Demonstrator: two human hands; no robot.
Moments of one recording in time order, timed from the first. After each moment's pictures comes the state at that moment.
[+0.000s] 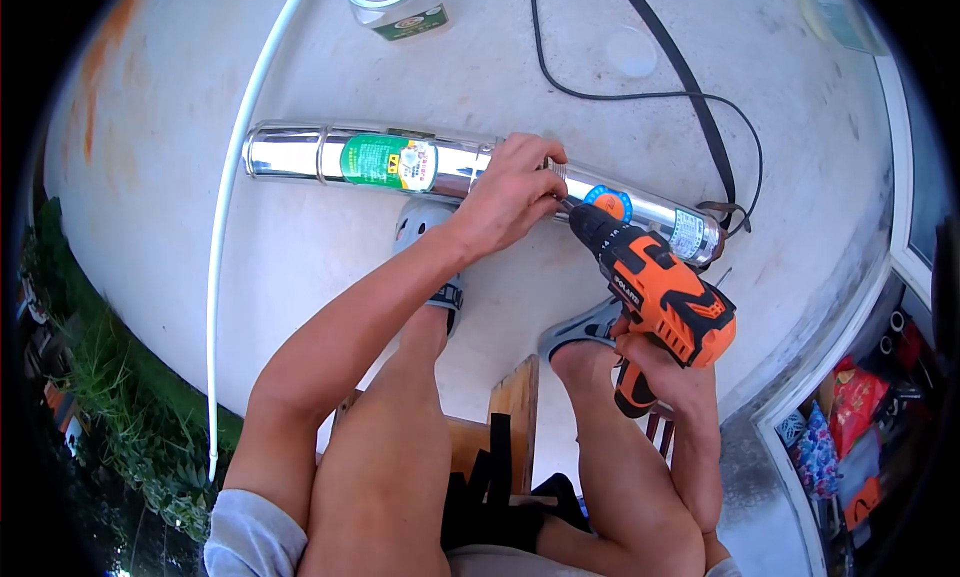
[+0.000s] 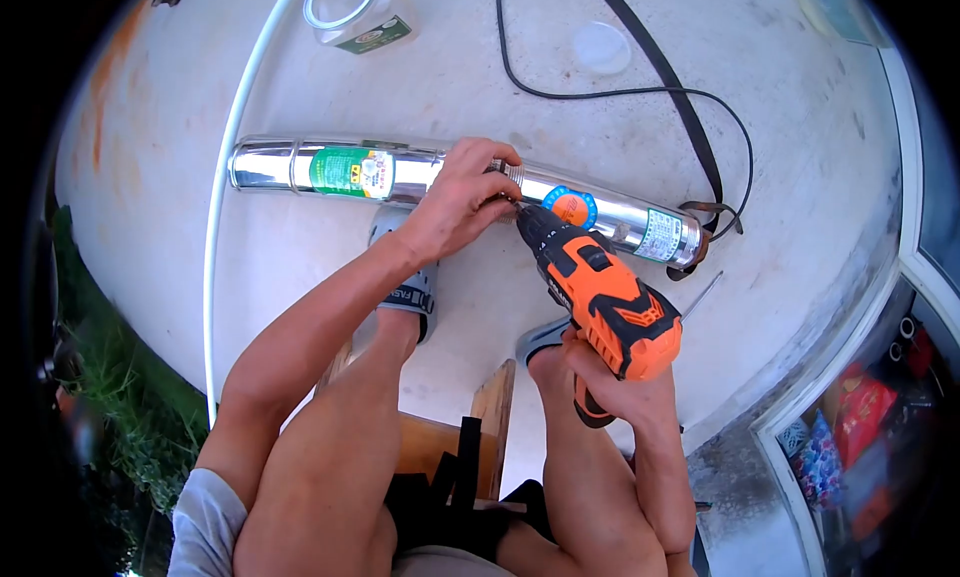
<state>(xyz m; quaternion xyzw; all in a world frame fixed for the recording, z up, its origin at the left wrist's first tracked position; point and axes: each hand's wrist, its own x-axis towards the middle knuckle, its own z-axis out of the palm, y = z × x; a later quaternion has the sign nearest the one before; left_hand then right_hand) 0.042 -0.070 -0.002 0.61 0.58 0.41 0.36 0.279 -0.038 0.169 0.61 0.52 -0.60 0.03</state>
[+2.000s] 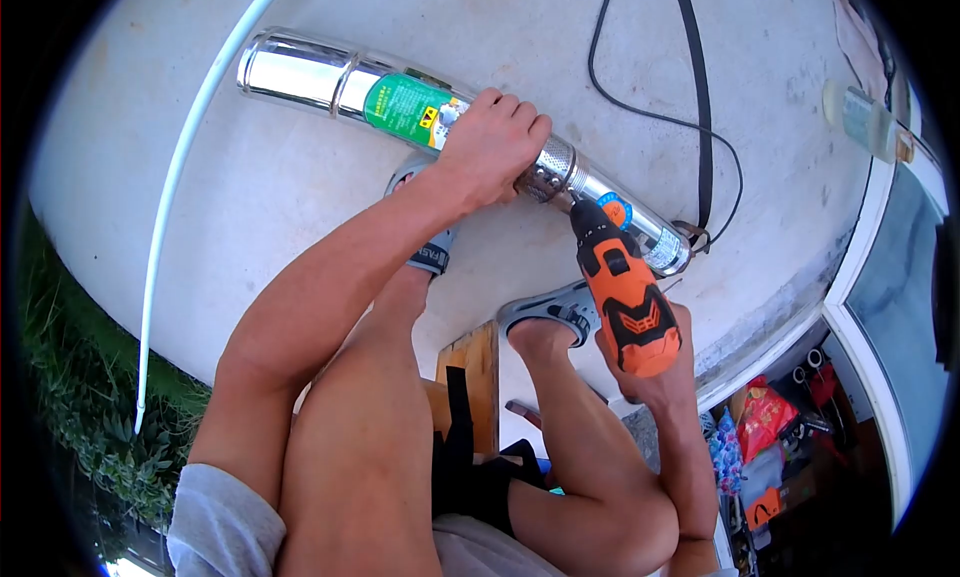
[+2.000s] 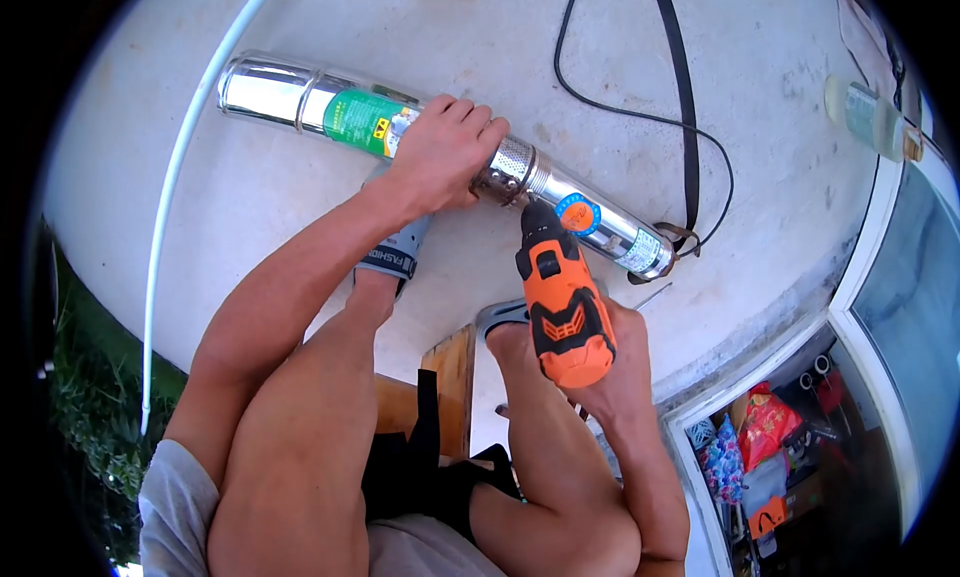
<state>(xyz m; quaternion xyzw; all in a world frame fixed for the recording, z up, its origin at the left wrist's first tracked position) -0.002 -0.078 -0.009 0.68 0.69 0.12 0.23 0.209 -0.015 0.197 0.46 0.73 -0.48 0.16</state>
